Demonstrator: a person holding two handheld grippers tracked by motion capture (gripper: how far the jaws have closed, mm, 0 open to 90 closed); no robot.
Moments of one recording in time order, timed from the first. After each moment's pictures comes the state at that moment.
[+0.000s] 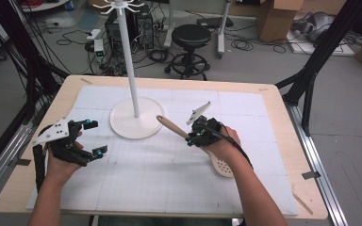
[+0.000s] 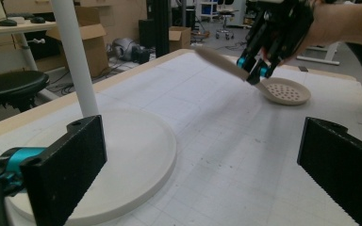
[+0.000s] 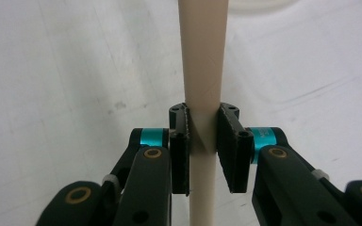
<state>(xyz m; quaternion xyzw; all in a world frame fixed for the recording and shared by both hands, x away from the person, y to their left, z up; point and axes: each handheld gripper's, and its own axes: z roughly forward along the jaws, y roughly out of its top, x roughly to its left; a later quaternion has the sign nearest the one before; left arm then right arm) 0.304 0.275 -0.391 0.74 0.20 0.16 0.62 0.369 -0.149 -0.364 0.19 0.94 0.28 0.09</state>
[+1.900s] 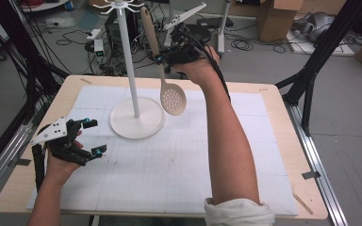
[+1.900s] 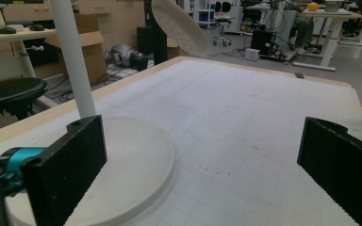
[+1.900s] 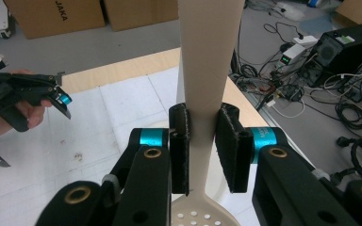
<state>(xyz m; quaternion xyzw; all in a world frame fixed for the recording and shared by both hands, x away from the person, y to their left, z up) 0.304 0.276 -0.388 0.73 0.20 0.16 0.63 0.453 -0.081 -0.171 0.19 0.87 0.44 0.13</state>
